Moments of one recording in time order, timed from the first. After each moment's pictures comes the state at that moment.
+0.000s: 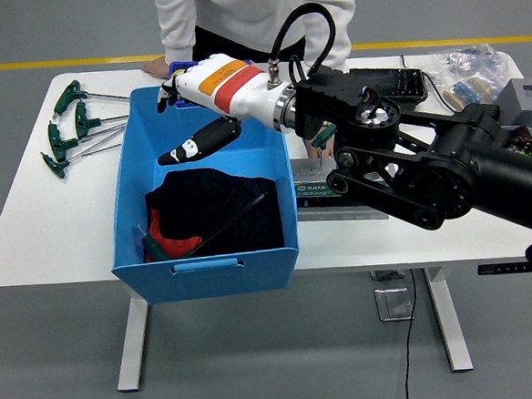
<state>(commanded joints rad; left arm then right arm) -0.14 0.15 -0.61 -0.18 0.48 0.27 0.06 1.21 -0.04 0.34 1.07 -1.74 -0.12 -0.02</state>
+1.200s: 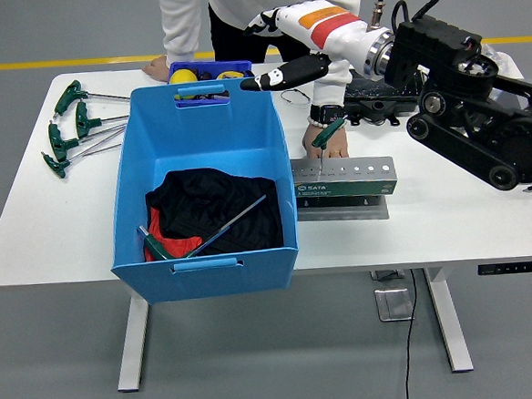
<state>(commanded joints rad) -0.09 0.13 -0.73 -0.18 0.55 0.26 0.06 1.15 -0.28 0.49 1.06 -1.65 -0.06 0.00</state>
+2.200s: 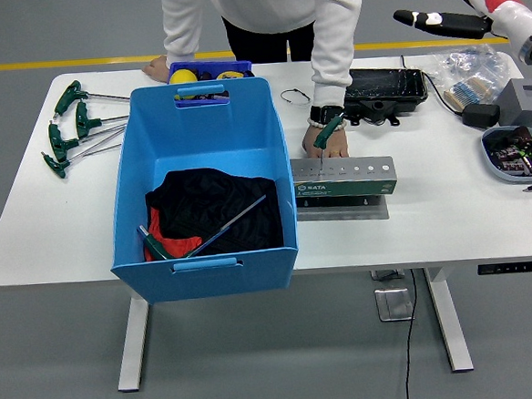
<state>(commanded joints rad) -0.09 0.12 -0.68 -0.18 0.51 0.24 0.06 0.91 -0.51 0.82 0.98 -1.47 -0.08 0.09</state>
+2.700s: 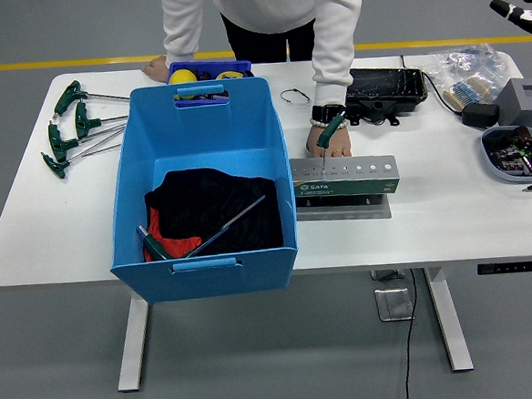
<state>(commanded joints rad) -0.08 0.12 -0.65 -0.18 0.50 0.23 0.06 0.75 -0.56 1.10 0.91 -1.46 -0.08 0.09</state>
